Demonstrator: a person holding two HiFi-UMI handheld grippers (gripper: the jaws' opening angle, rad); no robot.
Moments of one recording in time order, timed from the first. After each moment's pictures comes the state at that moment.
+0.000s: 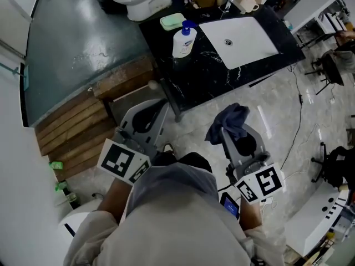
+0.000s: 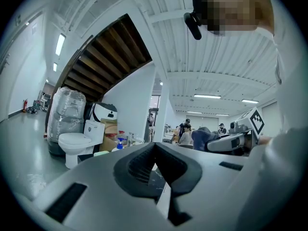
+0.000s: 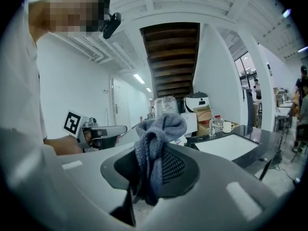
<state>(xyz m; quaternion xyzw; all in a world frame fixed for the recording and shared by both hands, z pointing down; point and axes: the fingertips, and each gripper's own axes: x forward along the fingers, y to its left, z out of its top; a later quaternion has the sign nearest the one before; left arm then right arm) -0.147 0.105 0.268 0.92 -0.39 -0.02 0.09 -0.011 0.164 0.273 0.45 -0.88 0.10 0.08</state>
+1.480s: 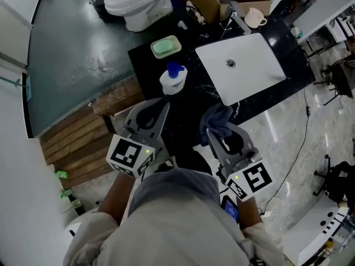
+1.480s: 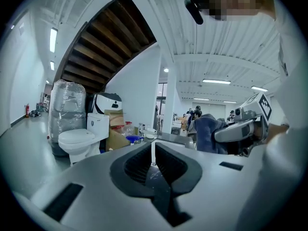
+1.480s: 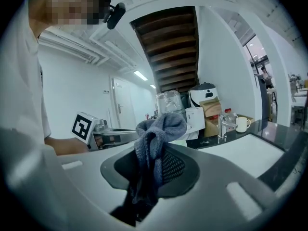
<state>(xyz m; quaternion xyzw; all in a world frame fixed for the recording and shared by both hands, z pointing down) -0.093 -0.073 0.318 0.90 -0.41 0.06 0.10 0.011 -0.008 0.299 0.40 -0.91 0.13 0.08</state>
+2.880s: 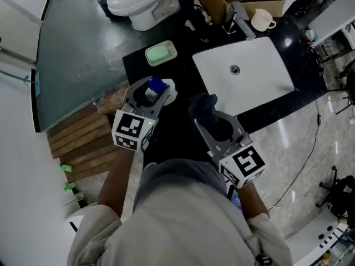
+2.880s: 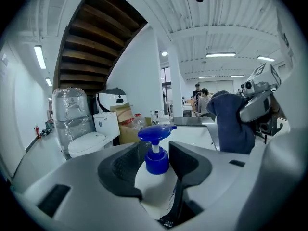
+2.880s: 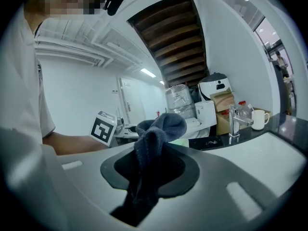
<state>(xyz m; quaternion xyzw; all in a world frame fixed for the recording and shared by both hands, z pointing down) -0.069 -0.189 0.373 0.87 -0.46 0.17 0.05 0.030 -0.094 0.335 0.31 -0.93 0.15 0.08</state>
